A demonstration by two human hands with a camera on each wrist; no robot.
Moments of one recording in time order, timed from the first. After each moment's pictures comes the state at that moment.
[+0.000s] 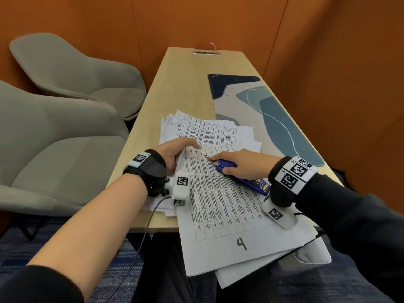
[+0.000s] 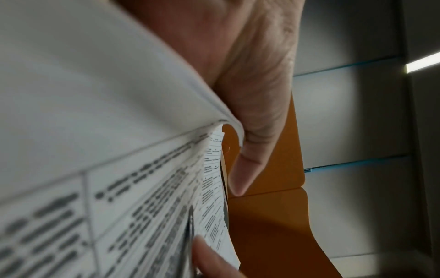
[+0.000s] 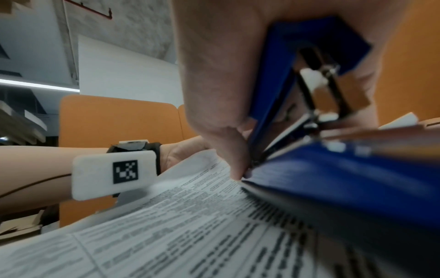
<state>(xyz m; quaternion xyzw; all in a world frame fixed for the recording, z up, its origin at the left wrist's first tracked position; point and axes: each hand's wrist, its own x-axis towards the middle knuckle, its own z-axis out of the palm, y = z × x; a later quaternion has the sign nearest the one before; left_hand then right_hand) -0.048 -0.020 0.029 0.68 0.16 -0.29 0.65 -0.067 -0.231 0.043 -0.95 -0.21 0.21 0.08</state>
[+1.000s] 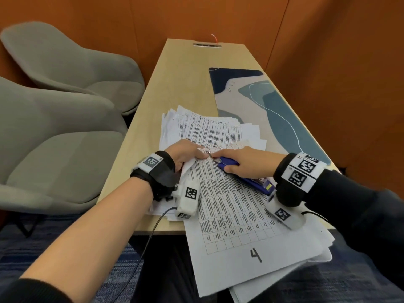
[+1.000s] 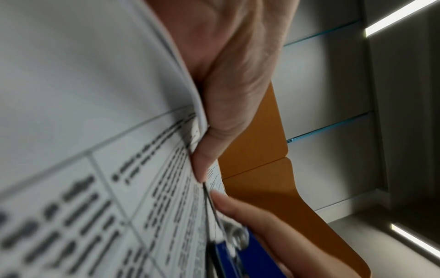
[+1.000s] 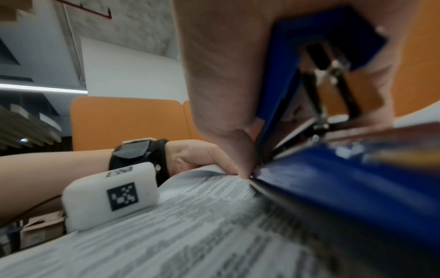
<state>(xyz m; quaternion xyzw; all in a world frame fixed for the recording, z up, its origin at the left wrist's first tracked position) -0.042 -0.035 0.021 0.77 0.11 -0.23 0.59 -0.063 -0.228 0.045 -0.95 -0.22 0.21 0.08</state>
